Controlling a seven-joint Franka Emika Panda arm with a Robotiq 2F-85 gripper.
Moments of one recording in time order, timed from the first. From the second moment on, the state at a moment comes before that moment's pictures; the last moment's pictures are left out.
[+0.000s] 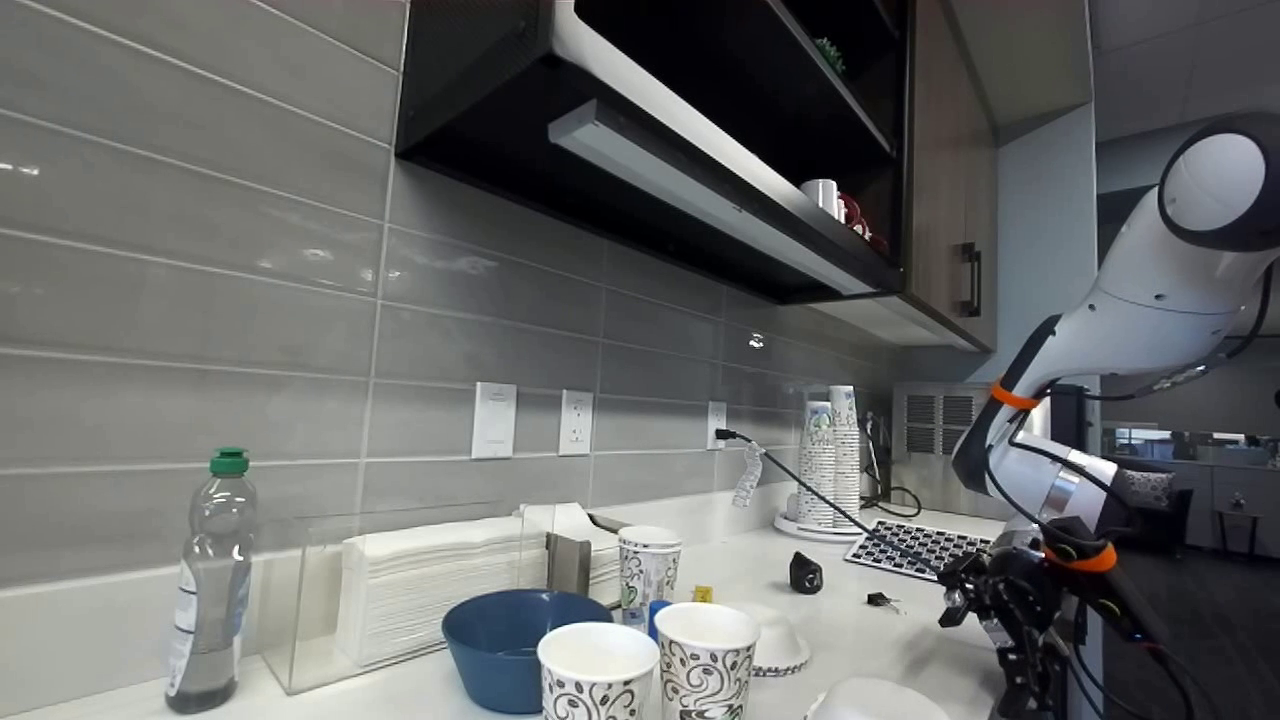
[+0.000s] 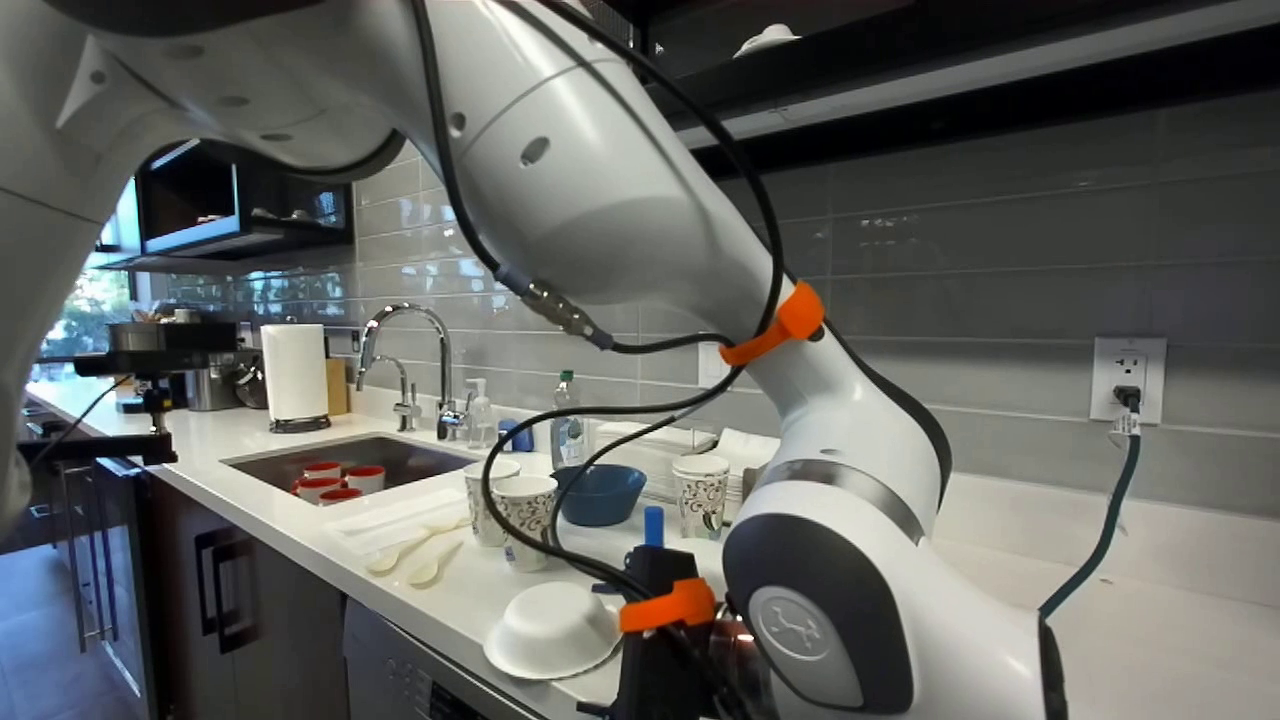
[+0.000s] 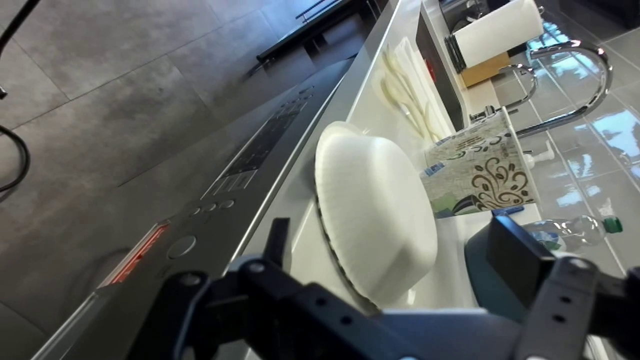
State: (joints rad) arm -0.45 0.45 -0.28 -2.10 0.85 1.45 -0.67
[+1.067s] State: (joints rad) arm -0.45 0.51 -0.27 -2.17 0.85 1.44 -0.76
